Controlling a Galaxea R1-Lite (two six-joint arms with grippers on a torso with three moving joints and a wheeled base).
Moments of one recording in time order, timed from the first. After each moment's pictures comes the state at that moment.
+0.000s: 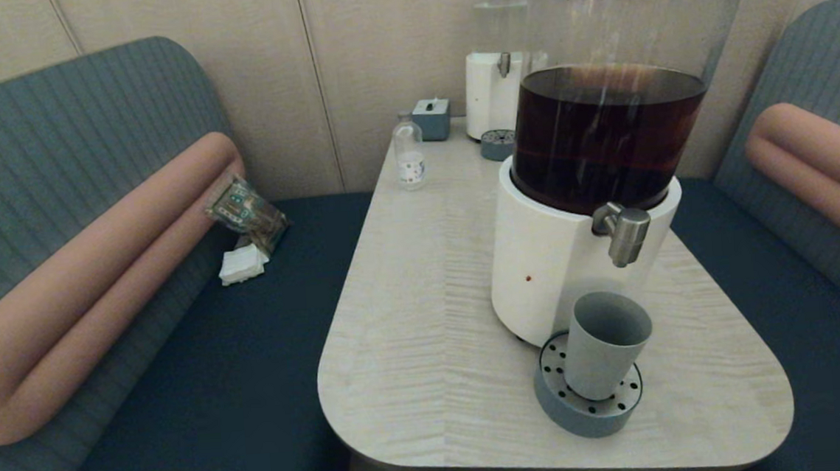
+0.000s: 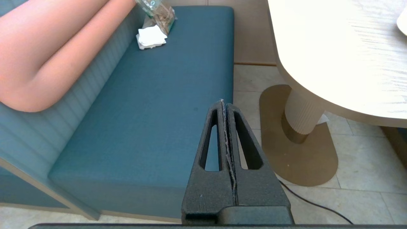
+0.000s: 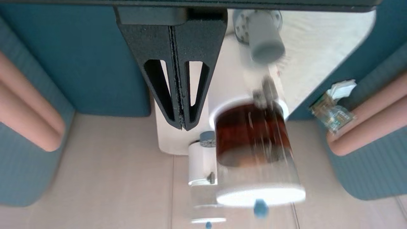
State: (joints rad) left arm 0.01 0.00 0.00 0.01 0.02 -0.01; right arm 0.05 0.46 -1.05 0.28 -0.02 0.08
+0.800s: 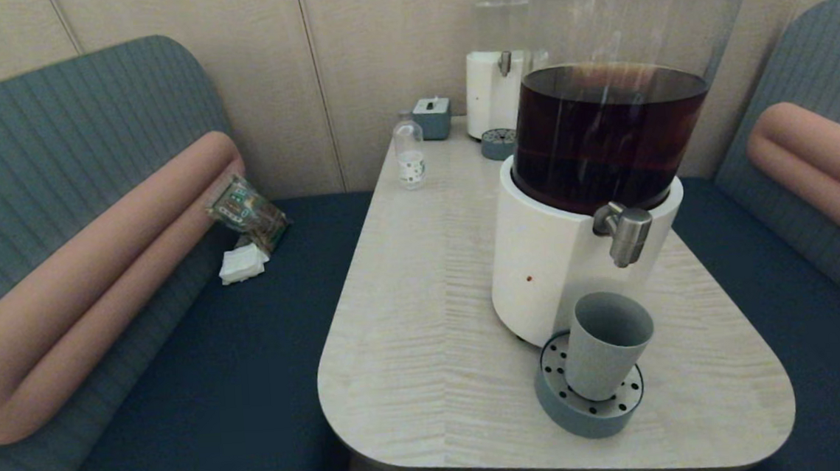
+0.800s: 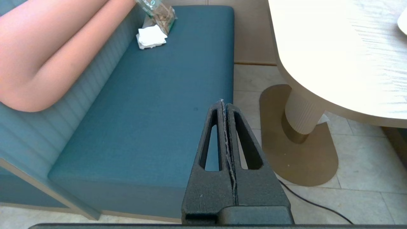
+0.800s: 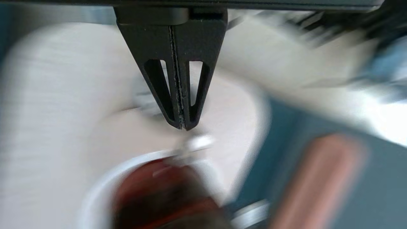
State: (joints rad) left arm 0.01 0.00 0.00 0.01 0.02 -0.01; right arm 0.09 1.26 -1.71 0.81 0.40 0.28
